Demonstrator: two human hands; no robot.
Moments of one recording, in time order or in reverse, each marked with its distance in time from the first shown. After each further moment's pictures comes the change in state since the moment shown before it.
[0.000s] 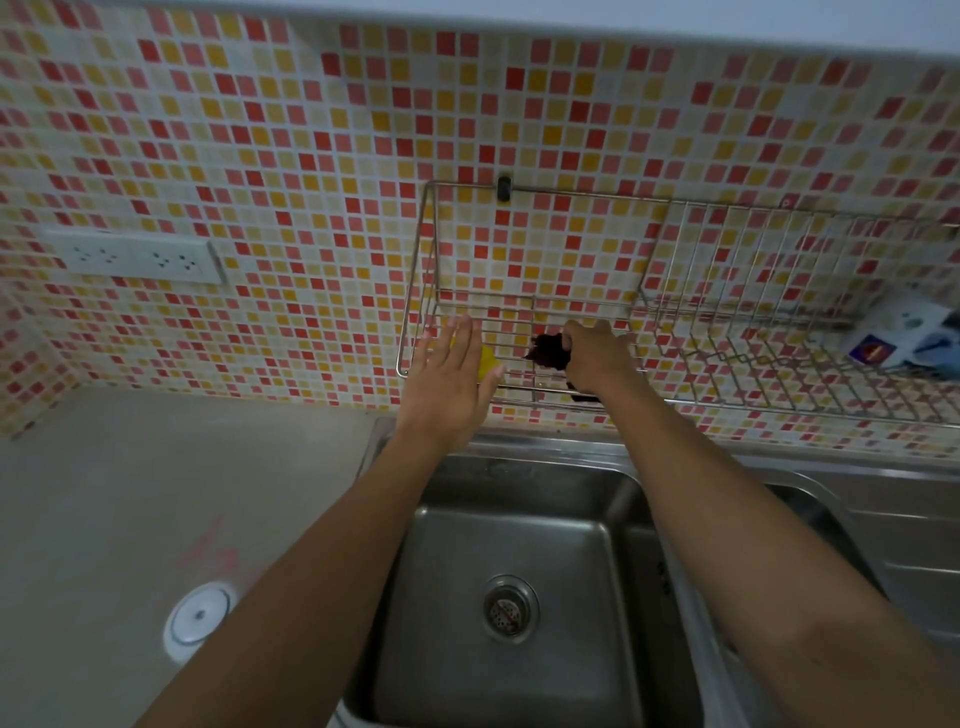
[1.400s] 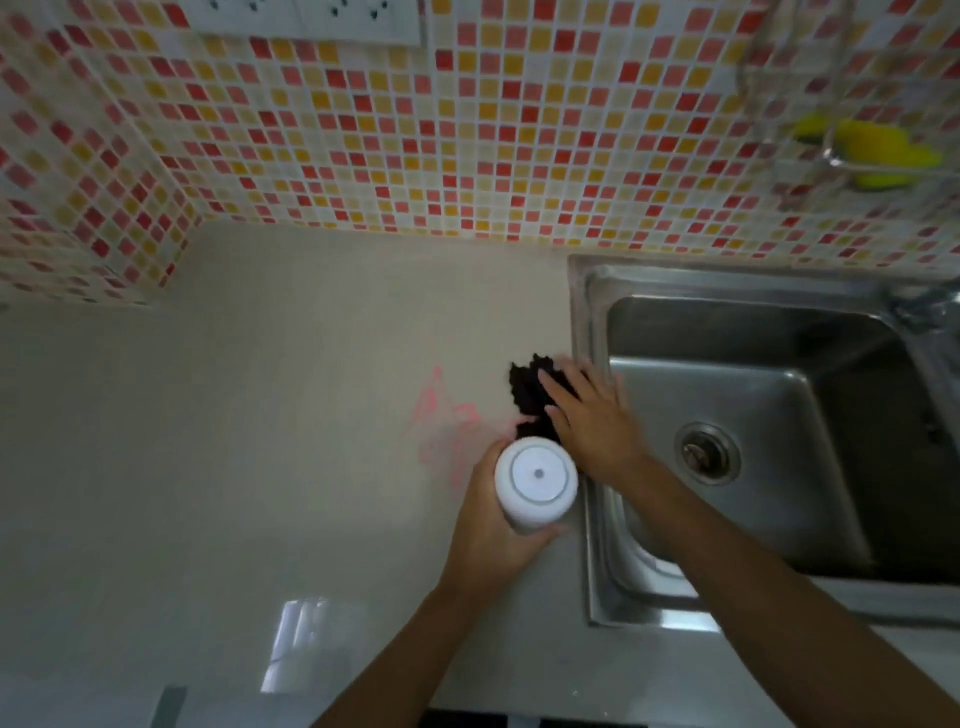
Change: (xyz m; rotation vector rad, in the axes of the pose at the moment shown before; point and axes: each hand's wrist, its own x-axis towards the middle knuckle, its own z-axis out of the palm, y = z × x) left_hand -0.307 -0.240 0.115 -1.164 -0.063 -0.344; right_hand -0.183 -0.264 0.290 0.019 -0.135 -0.313
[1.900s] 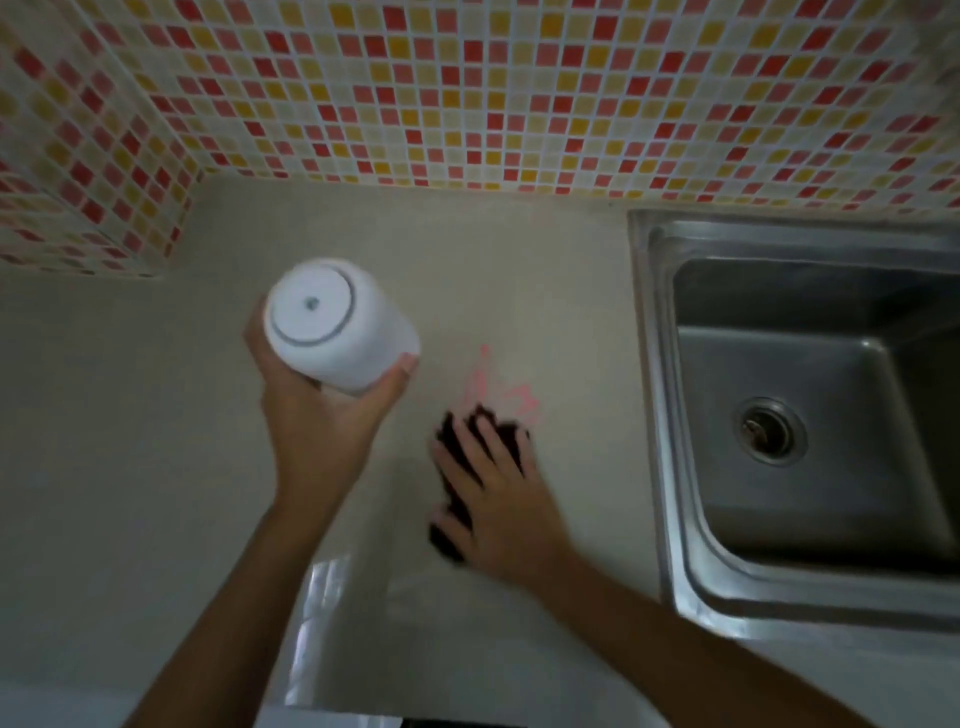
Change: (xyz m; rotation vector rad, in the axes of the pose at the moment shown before) left_hand 0.070 0.022 -0.182 0.115 0.488 0.120; right_hand -0.038 -0.163 0.071 0.050 0.050 -0.297
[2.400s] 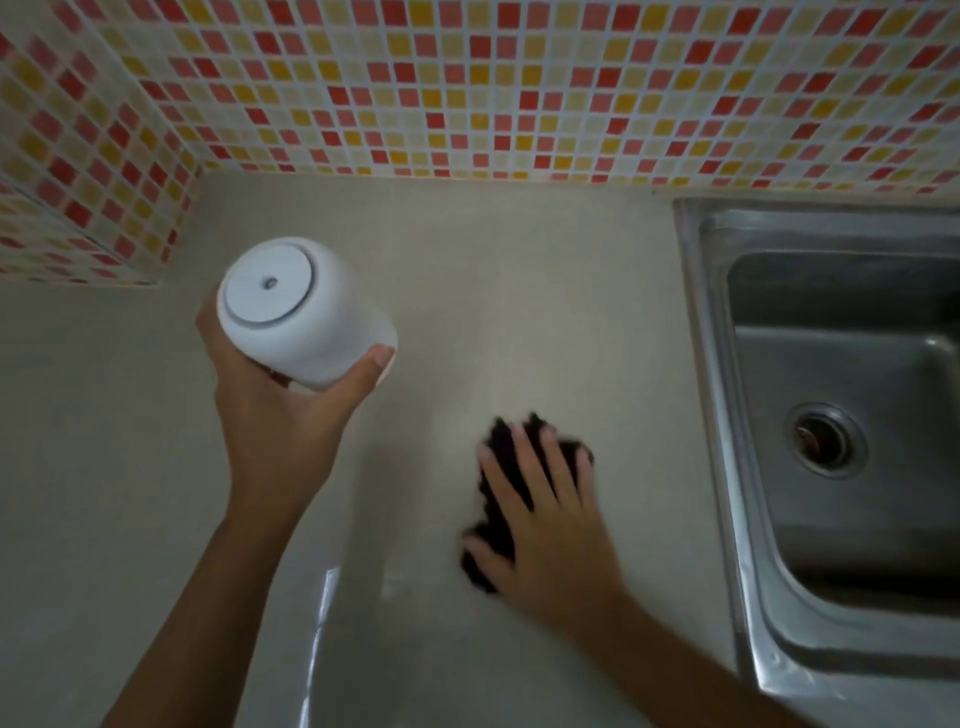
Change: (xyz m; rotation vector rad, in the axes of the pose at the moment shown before) left_hand 0.043 -0.029 -0.025 0.023 -0.023 0.002; right_hand 0.006 -0.005 0.003 0.017 0.046 0.161
